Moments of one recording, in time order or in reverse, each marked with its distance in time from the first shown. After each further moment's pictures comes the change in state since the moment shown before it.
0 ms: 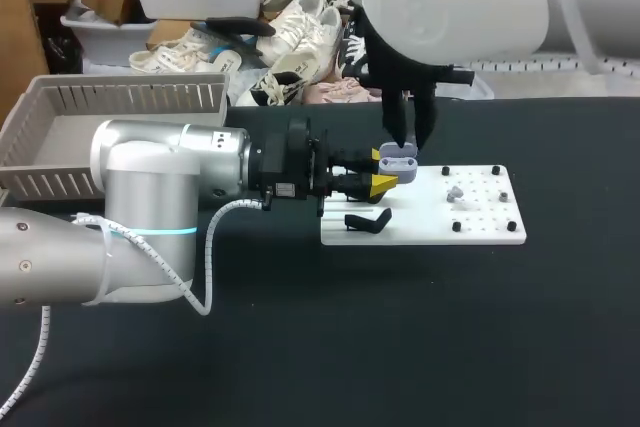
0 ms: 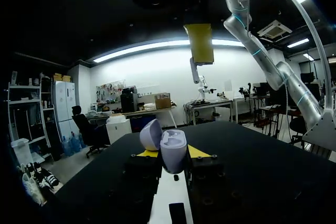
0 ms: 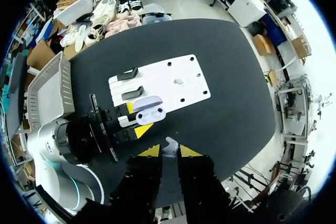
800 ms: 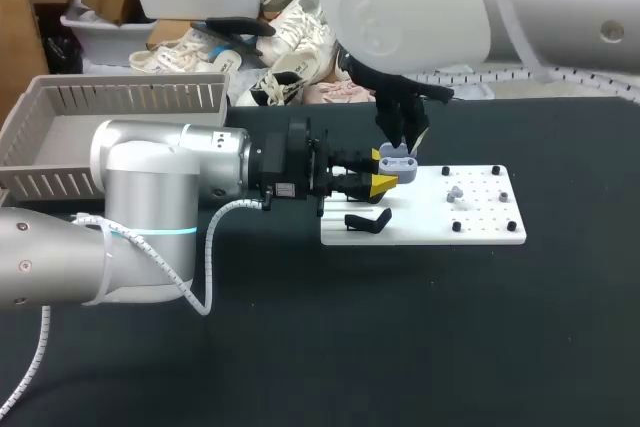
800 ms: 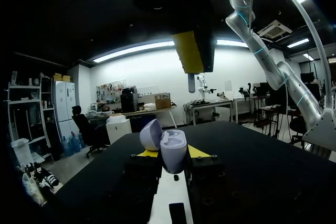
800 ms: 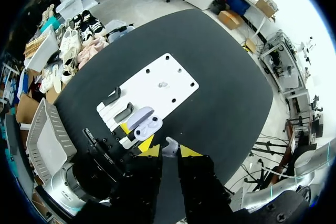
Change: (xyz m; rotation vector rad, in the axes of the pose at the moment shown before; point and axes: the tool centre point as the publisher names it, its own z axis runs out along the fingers) left arm 0.000 0.000 0.000 0.000 0.000 0.000; right arm -0.008 0.012 0.011 0.056 -0.036 0.387
